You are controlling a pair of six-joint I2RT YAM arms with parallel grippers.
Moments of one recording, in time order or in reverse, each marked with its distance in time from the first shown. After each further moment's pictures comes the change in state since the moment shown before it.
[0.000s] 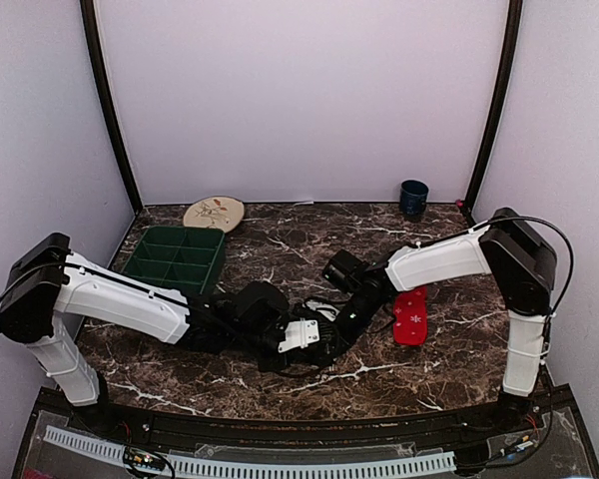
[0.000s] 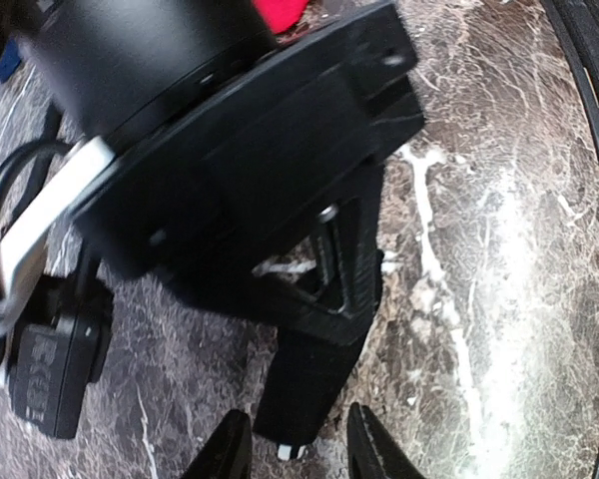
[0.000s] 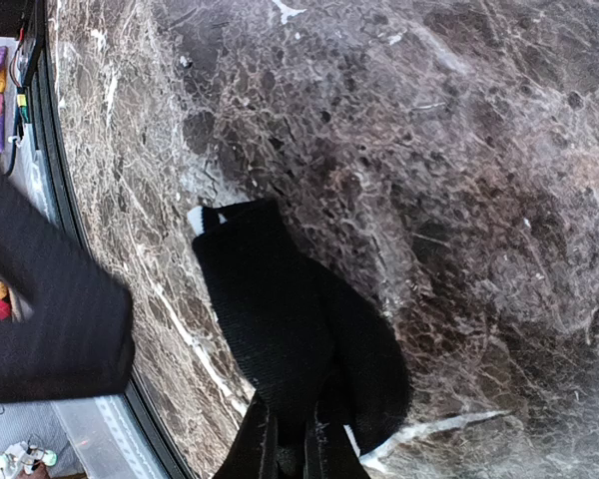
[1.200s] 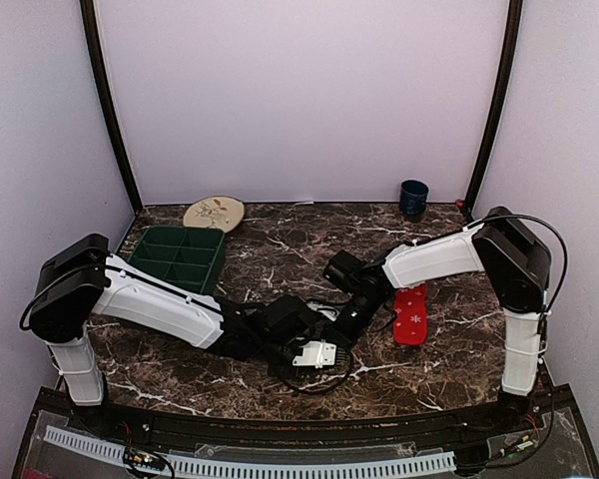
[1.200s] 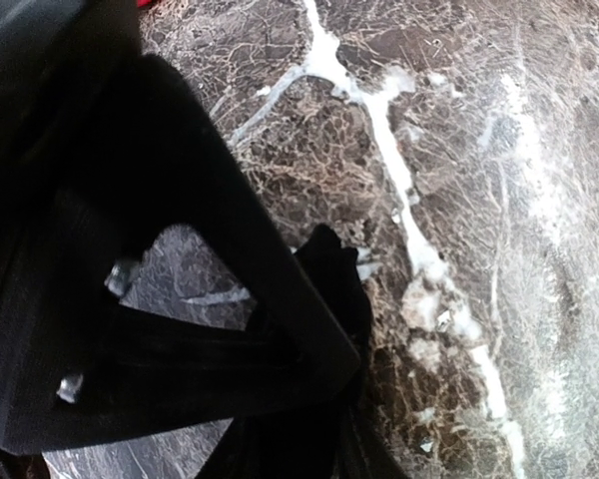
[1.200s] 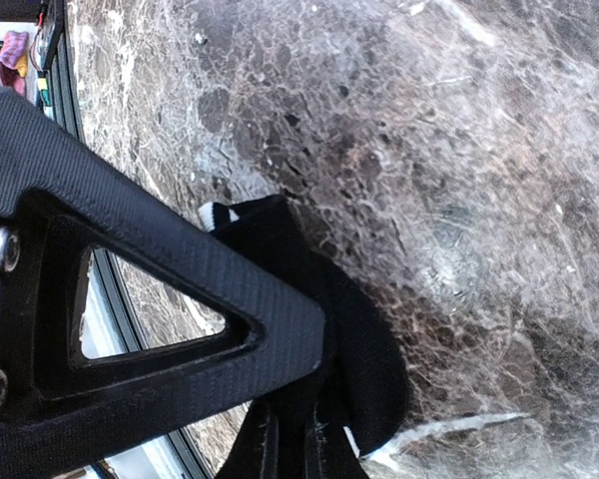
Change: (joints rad) left arm -0.047 0.185 0.136 -0.084 -0.065 0.220; right arm -0.021 0.037 0.033 -0.066 -0.077 -0.048
